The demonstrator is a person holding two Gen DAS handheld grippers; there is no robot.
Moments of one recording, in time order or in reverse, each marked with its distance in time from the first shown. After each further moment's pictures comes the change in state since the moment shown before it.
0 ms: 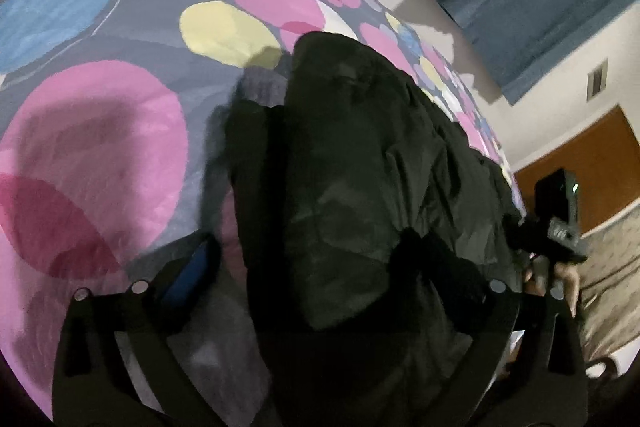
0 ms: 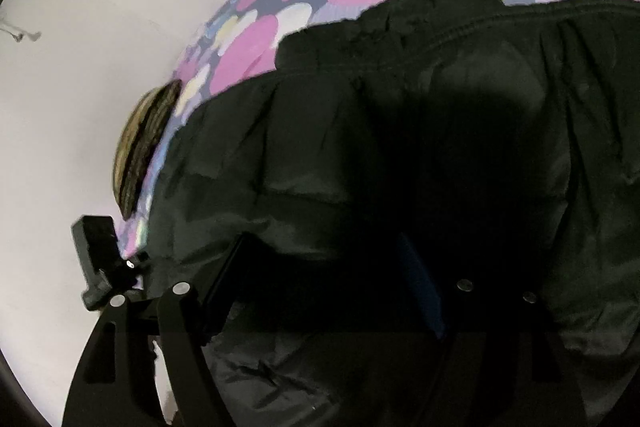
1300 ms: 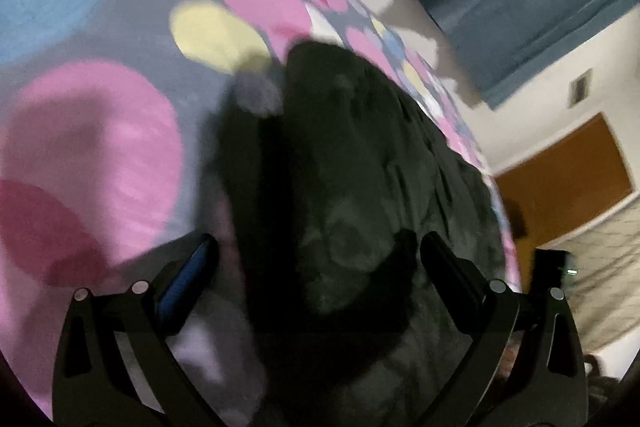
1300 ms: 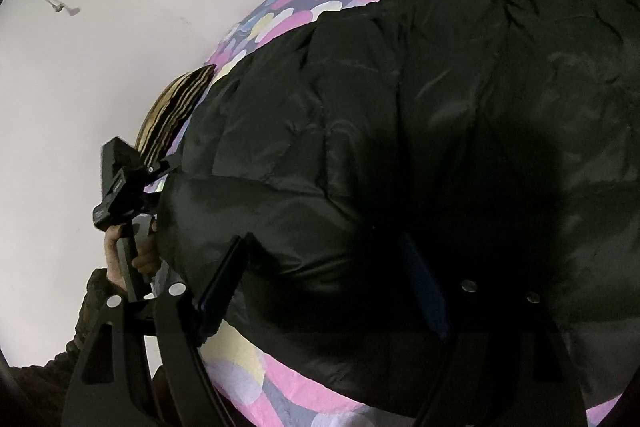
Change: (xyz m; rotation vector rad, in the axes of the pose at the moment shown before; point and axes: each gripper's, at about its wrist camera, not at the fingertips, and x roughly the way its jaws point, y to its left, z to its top) left arm -0.002 0.003 0.000 -0.049 0.026 -0.121; right arm -0.033 0.005 -0.094 -0.083 -0.076 0.042
